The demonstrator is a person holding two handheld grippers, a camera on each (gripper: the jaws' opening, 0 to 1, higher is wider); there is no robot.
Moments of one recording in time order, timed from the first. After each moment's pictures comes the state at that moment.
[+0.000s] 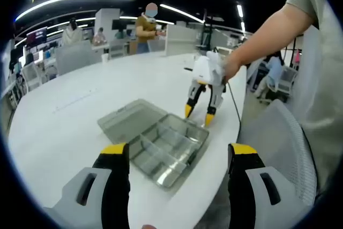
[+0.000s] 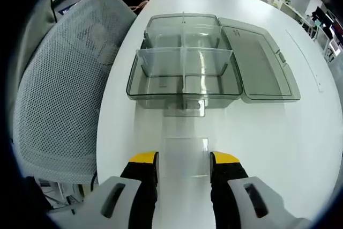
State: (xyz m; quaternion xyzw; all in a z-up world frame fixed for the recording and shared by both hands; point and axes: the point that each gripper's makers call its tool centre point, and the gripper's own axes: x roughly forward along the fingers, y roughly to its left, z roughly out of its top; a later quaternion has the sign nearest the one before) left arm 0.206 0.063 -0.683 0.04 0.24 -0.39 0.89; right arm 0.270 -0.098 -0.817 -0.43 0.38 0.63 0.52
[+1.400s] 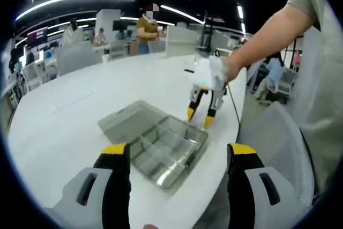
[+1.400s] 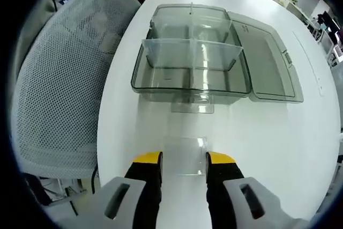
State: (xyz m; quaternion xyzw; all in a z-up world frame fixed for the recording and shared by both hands) left arm 0.203 0.062 -0.677 0.04 0.24 -0.39 0.89; right arm 0.264 -0.105 -0.817 -0.47 0.38 0.62 0.50
